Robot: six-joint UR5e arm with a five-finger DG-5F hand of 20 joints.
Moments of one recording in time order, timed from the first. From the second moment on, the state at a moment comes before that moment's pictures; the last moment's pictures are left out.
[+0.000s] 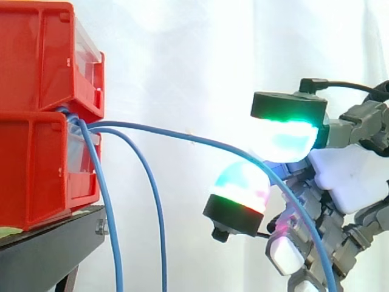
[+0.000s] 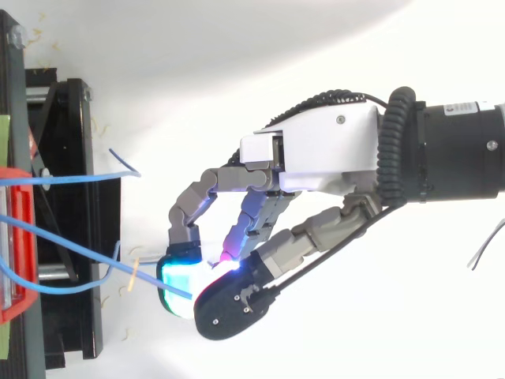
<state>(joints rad) 0.12 -2.33 -0.93 -3.43 -1.54 0.03</state>
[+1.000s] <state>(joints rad) 0.12 -2.33 -0.93 -3.43 -1.54 0.03</state>
